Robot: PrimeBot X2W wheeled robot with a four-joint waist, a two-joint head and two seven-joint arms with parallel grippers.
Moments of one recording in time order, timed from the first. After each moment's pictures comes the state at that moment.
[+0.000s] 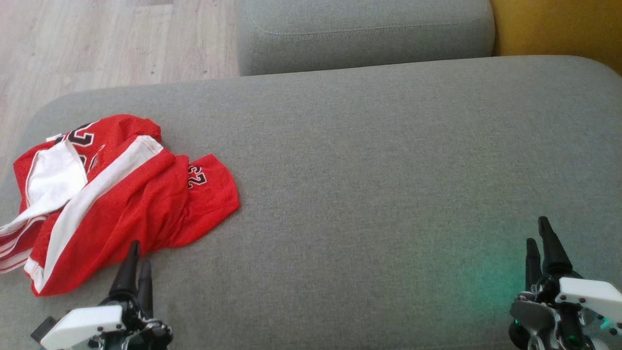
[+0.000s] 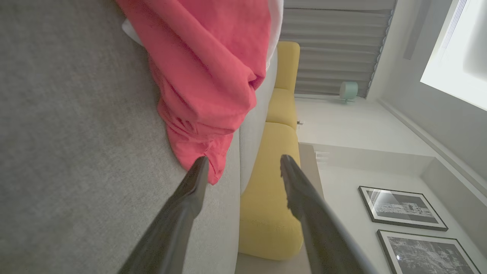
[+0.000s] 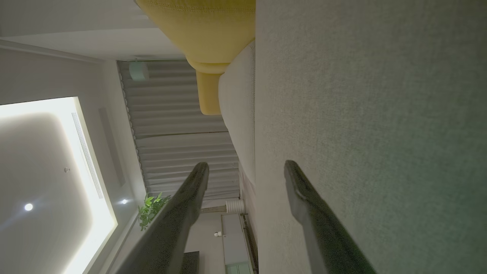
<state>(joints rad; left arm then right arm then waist) 0.01 0.02 0.07 0.36 -1.60 -0.12 0.09 -0.03 -0.04 -0.12 0.35 1.60 0.12 0.10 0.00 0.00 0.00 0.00</state>
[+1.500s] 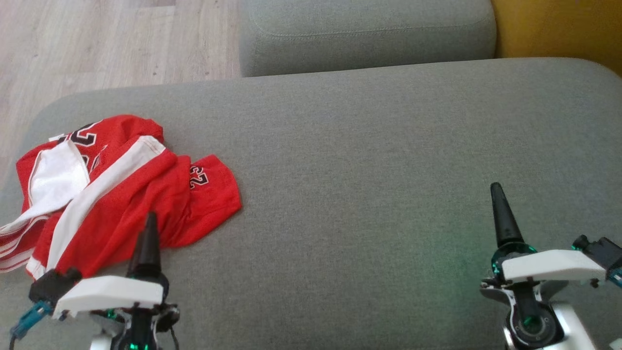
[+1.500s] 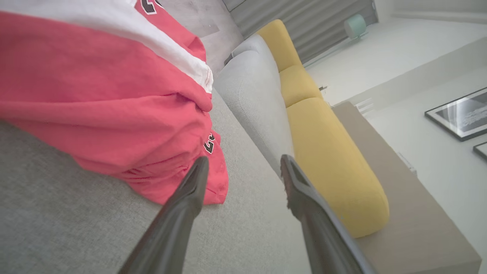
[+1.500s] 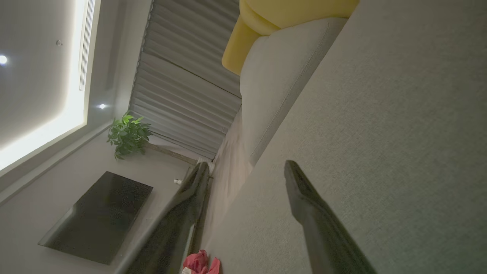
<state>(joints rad) -0.01 0.03 0.00 0.21 -1.06 -0.05 -0.04 -0.07 -0.10 0.12 0.26 1.22 0.12 -0.03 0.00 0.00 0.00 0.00</state>
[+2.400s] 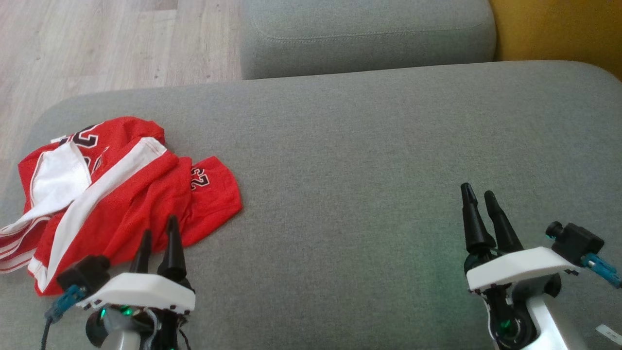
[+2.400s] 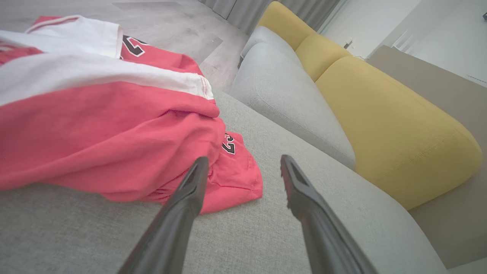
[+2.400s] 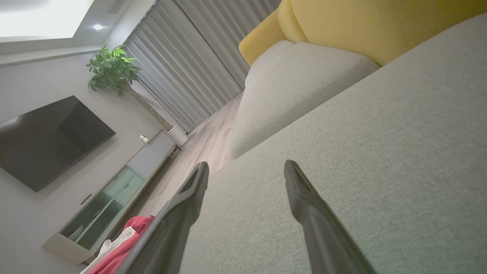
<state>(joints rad) -0.01 0.03 -0.08 0.23 -0.64 0.04 -0.11 -0.10 -0.10 0.18 0.28 0.77 0.12 -0.11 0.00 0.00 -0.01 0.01</state>
